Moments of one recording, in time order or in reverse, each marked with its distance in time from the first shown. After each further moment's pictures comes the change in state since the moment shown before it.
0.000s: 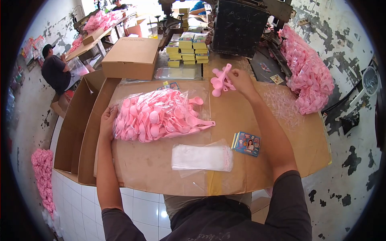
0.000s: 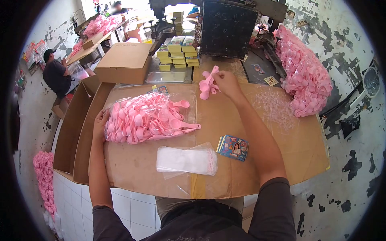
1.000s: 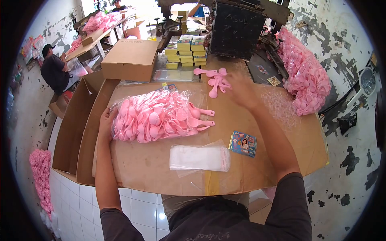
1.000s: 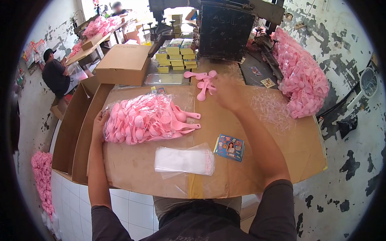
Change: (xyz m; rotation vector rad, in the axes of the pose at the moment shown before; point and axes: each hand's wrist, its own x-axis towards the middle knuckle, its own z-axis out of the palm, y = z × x) left_hand -0.002 0.004 0.005 0.013 0.025 -0.003; right_hand -0.028 0.000 -0.011 -0.634 0.046 -0.660
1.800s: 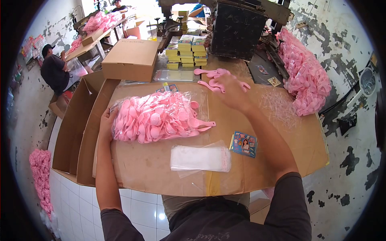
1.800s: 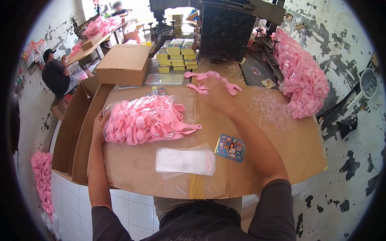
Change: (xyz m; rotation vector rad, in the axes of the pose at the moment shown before) left_hand -0.004 0.006 0.005 0.004 0.010 -0.018; right_hand 0.007 -0.030 0.014 0.138 0.143 -0.063
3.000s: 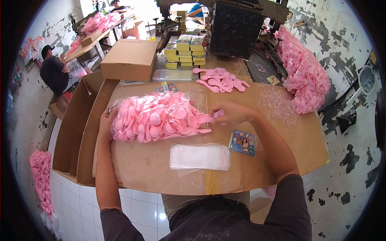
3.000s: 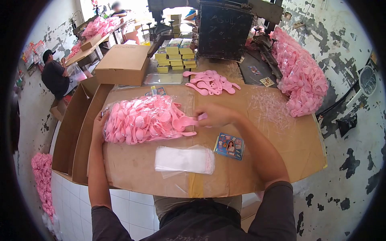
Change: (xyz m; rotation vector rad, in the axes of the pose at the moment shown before) left_hand -0.001 0.002 0.001 0.054 0.019 -0.010; right_hand -0.024 -0.032 -0.027 0.562 -0.892 0.290
